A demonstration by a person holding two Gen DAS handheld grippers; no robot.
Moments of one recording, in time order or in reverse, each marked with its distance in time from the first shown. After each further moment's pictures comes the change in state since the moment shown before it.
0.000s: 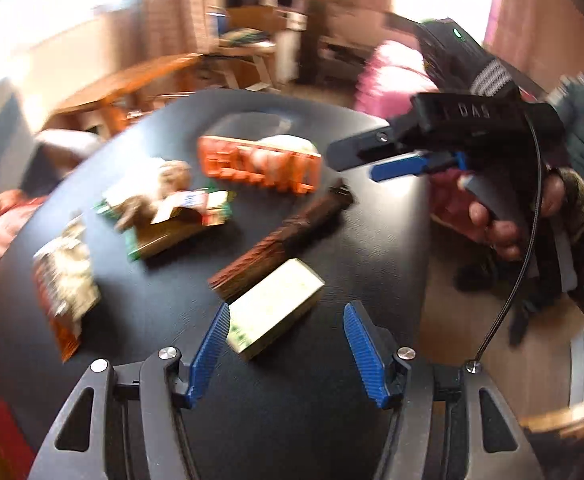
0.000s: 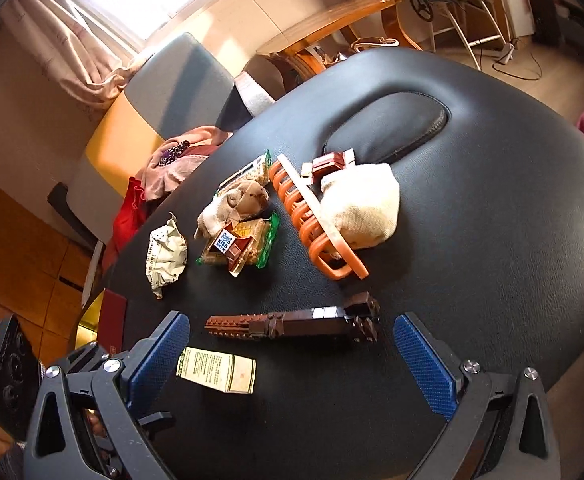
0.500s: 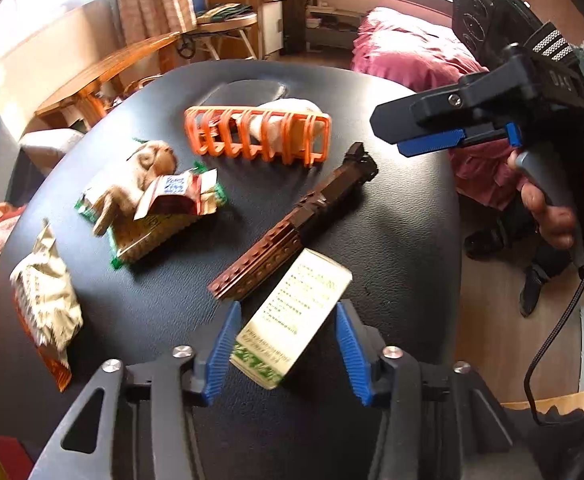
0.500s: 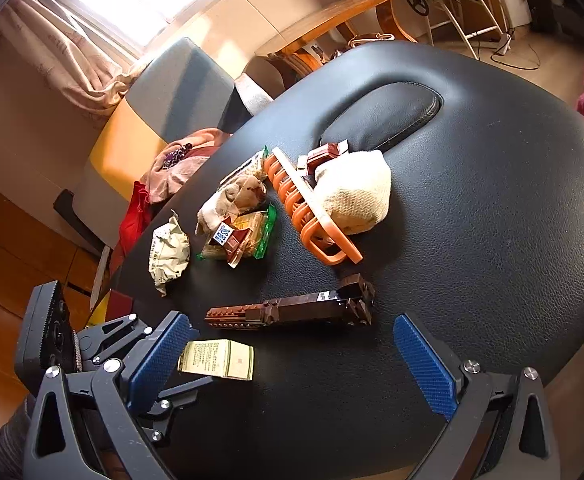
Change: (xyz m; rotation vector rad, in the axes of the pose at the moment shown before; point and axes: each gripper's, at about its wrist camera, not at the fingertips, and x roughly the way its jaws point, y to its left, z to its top) left arm 0.036 0.011 0.002 0.027 0.096 0.014; right arm 0.004 -0.005 -0.008 0.006 -0.002 0.020
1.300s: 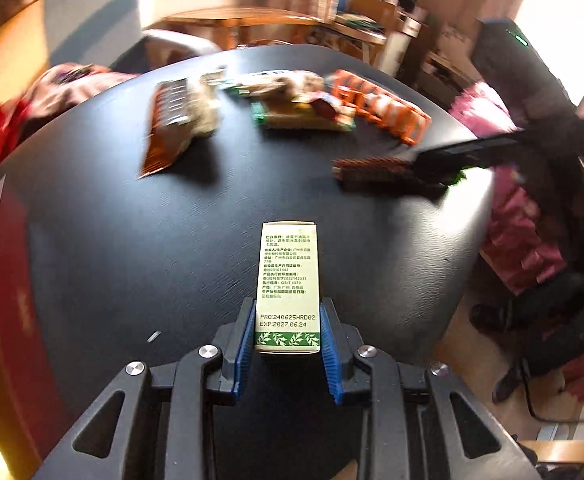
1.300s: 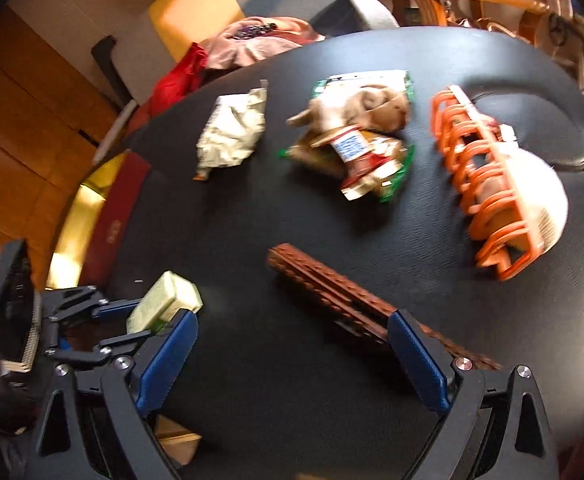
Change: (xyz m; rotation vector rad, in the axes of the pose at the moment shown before) left arm -0.066 0.037 -0.126 -0.489 -0.045 0.086; right arm 0.070 0.093 -0.019 -0.399 0.350 0.060
